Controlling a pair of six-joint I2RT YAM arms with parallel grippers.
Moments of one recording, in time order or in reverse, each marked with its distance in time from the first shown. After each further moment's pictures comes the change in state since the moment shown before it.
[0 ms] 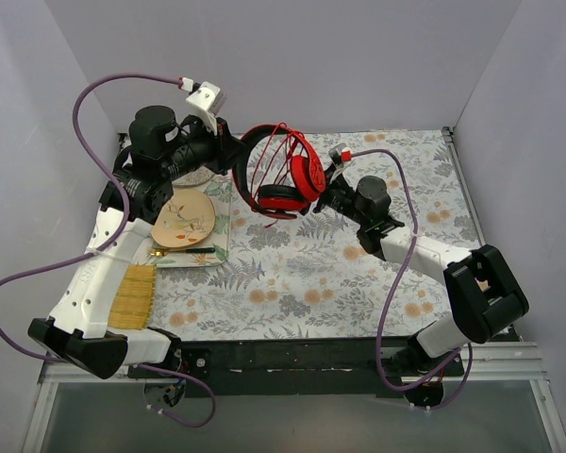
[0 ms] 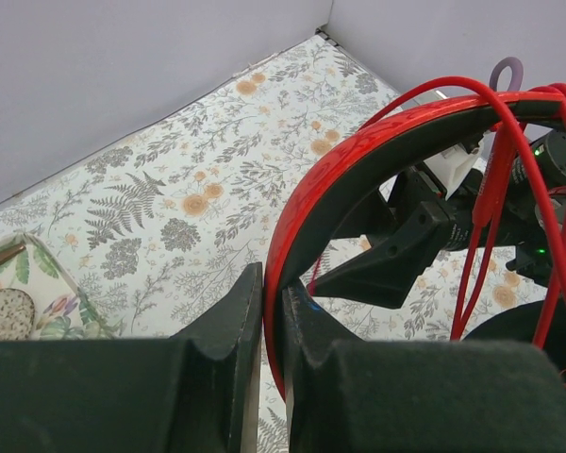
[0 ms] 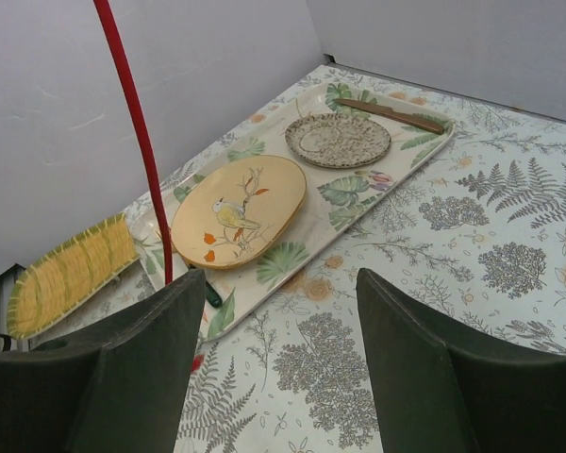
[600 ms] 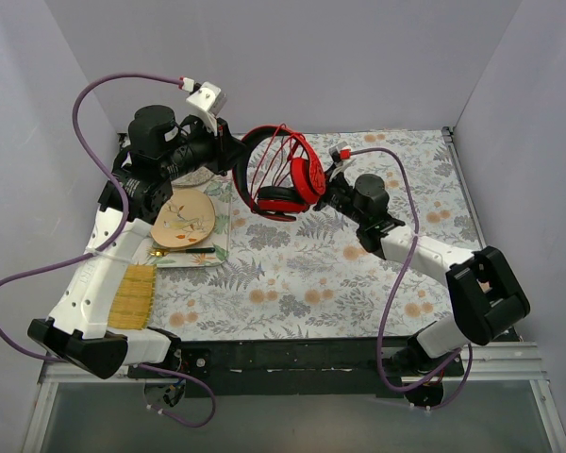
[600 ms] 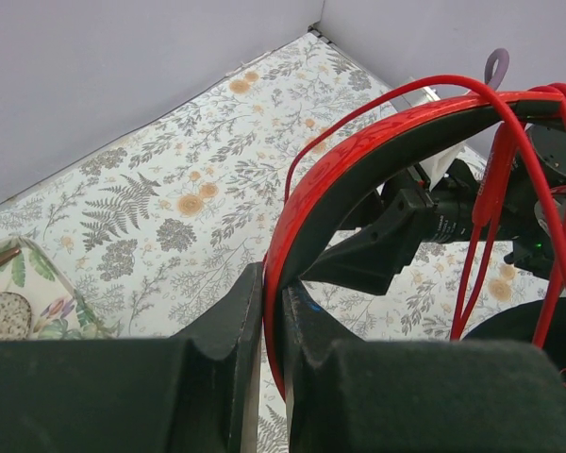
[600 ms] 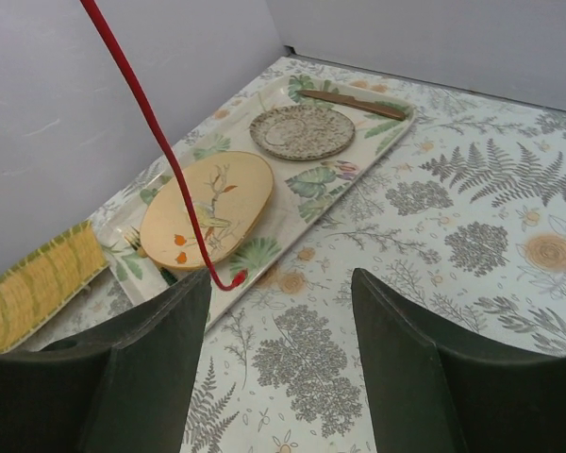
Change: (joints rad) left arm 0.000 0.000 0.011 -0.011 0.021 0.008; right arm 0.005 -0.008 0.021 -0.068 0.069 -0.018
